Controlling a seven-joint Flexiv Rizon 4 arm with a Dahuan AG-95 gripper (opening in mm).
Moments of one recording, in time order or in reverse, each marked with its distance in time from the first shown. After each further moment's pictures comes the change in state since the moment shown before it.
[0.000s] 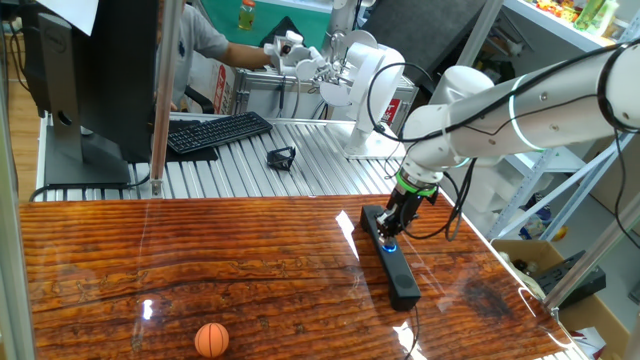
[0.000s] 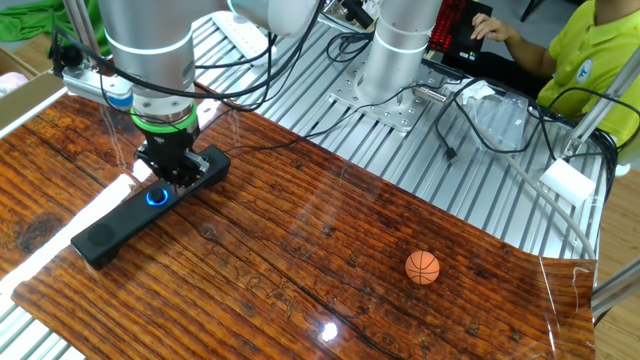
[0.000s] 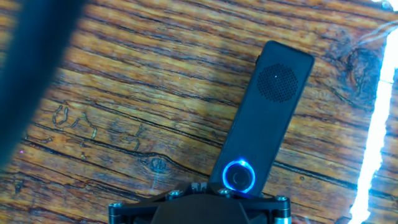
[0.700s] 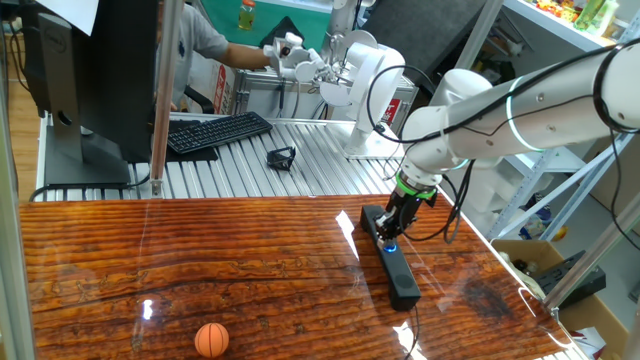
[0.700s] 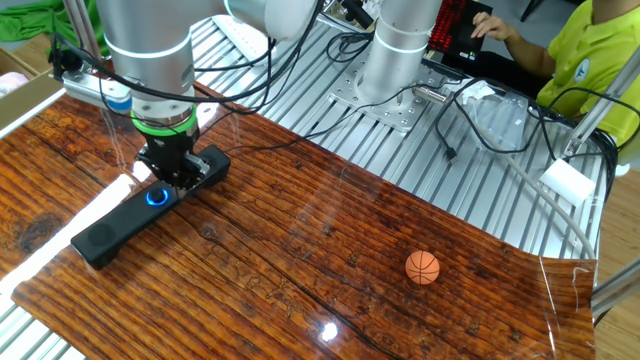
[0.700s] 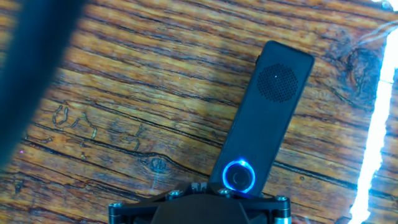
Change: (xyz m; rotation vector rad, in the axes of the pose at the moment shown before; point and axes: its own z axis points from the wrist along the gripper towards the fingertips) arm 0.001 0.002 0.013 -0.007 -0.003 0.005
